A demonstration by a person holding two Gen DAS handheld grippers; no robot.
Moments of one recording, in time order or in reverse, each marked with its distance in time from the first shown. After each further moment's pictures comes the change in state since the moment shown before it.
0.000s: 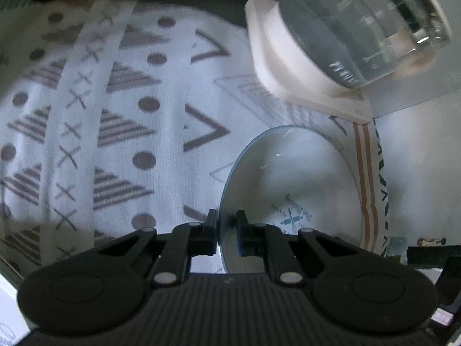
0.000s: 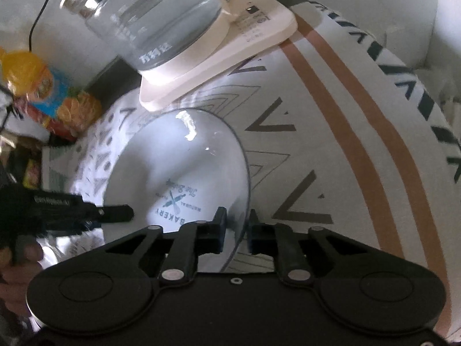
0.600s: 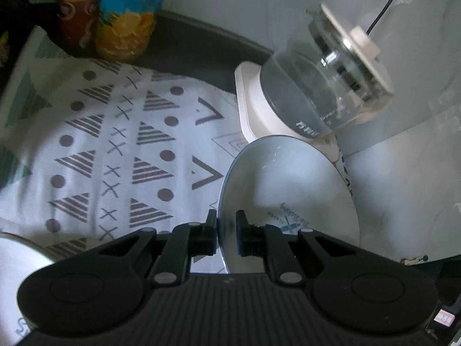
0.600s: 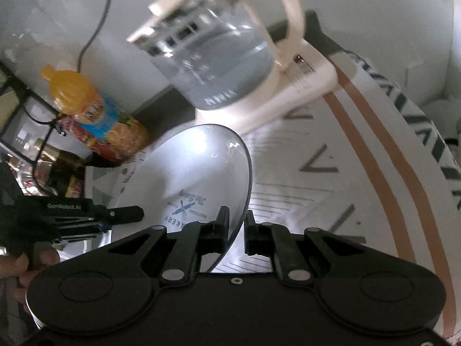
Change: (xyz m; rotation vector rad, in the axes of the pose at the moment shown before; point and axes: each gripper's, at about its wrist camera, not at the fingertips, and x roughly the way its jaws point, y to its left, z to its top) left arm -0.088 0.011 -0.005 -0.009 -0.170 -0.057; right arm -0.044 0.052 0.007 -0.085 -0.126 0.083
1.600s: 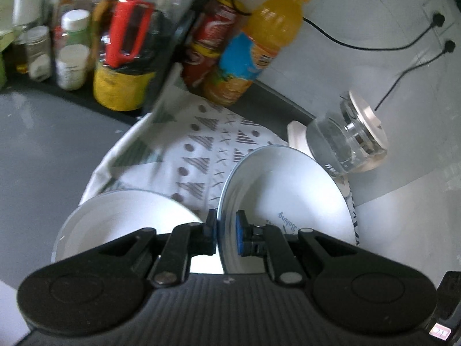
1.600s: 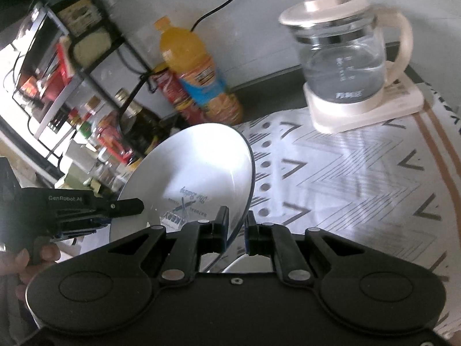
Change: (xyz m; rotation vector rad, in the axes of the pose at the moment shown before) left arm -0.146 0.087 -0.065 -0.149 -0.207 0.064; right arm -0.032 0.131 -0.057 -0.206 0.017 0.111
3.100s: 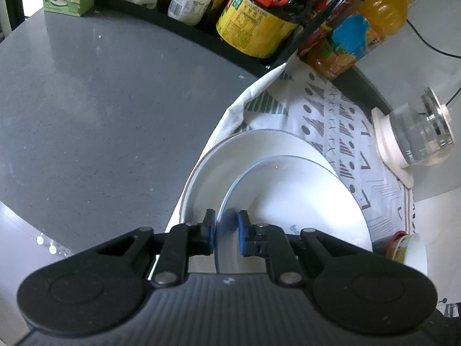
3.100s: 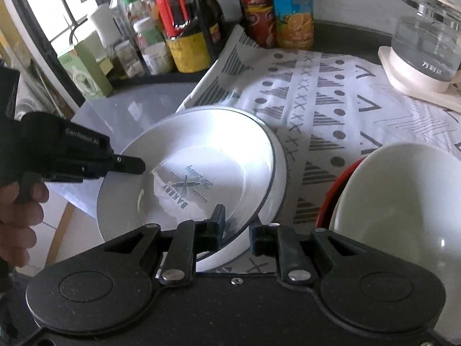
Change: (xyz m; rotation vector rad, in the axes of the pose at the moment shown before) left arm 0.012 0.131 -0.054 -0.127 0.059 0.139; right arm 0.066 0.110 -0.110 -0.345 0.178 -0.137
